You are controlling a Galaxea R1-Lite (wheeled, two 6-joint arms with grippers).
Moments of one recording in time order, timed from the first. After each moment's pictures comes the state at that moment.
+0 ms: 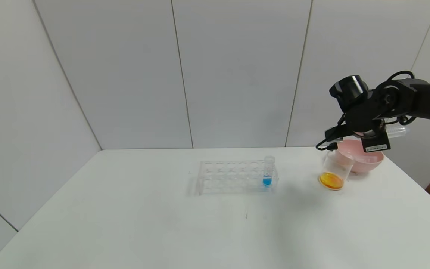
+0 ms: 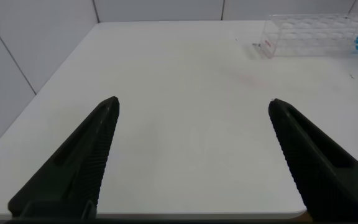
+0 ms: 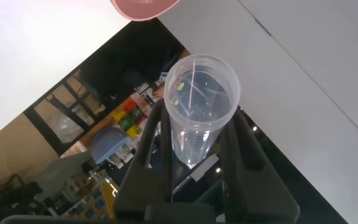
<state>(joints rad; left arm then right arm) 0.00 0.00 0.00 0.02 0.00 -0.02 0.19 2.20 -2.00 0.71 -0.92 -1.38</state>
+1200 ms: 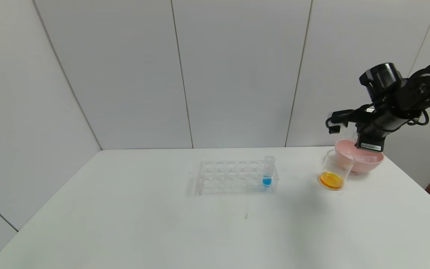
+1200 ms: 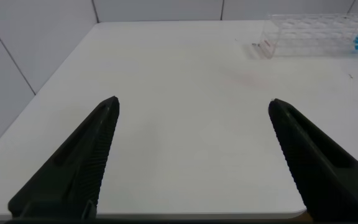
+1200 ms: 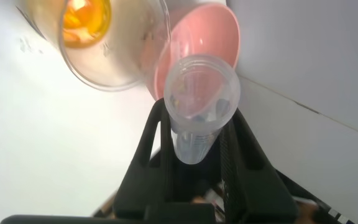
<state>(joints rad) 0.00 0.00 0.00 0.02 0.00 -0.02 0.08 2.13 -1.97 0.71 -0.29 -1.14</state>
